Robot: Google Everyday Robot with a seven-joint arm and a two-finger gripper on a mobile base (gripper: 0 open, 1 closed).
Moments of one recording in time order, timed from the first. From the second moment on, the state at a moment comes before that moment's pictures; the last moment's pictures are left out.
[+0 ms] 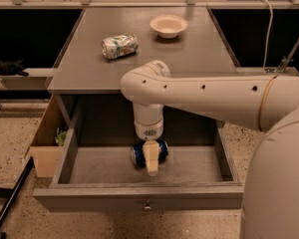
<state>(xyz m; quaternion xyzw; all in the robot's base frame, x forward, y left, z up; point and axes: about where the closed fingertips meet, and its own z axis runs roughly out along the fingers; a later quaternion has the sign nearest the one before) 0.526 -0.005 0.640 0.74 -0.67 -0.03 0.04</state>
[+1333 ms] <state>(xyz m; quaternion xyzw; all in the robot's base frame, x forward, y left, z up) 0.526 -0.004 0.609 0.74 -0.67 -0.05 0.06</state>
